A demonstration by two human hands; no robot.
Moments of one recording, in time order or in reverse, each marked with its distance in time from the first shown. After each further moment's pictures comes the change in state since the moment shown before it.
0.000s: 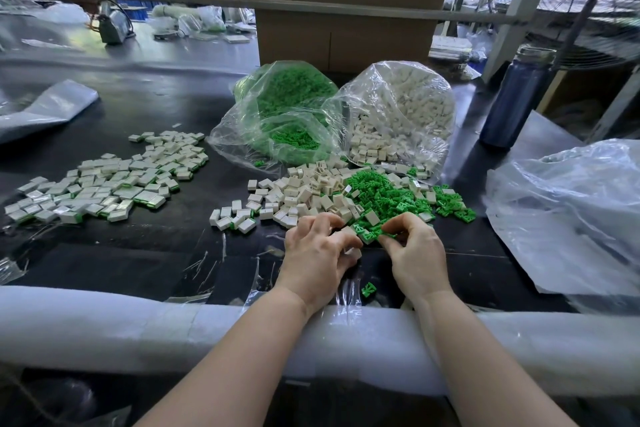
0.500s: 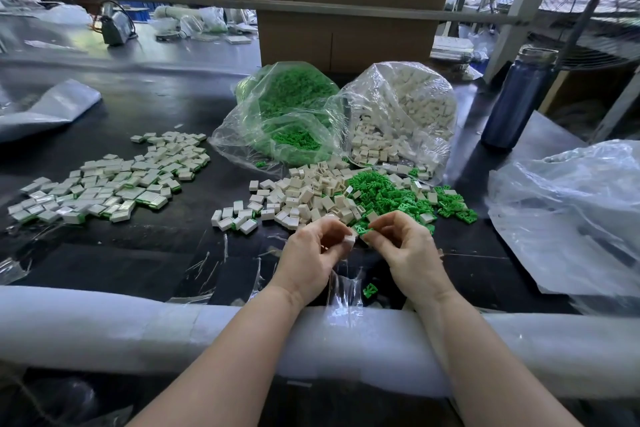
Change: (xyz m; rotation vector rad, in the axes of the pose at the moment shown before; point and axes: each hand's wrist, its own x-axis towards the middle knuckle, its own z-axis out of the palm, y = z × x) left_hand -0.003 0.002 -0.018 -0.657 0.003 -0.171; right_hand -0.002 -0.005 0.000 0.434 -0.197 -0.047
